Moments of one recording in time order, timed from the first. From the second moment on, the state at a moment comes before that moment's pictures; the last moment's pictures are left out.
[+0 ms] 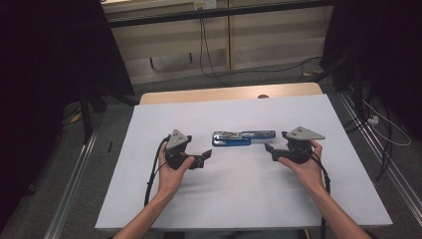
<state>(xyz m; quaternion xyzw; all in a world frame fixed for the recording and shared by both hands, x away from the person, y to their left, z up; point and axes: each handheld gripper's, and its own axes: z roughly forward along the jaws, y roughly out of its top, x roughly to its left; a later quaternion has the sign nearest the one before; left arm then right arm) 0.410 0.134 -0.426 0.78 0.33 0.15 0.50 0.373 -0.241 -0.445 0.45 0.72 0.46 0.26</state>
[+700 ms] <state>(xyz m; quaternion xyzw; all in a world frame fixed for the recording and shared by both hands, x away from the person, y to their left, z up) 0.444 0.113 -0.423 0.79 0.33 0.16 0.50 0.377 -0.242 -0.450 0.47 0.72 0.44 0.24</state>
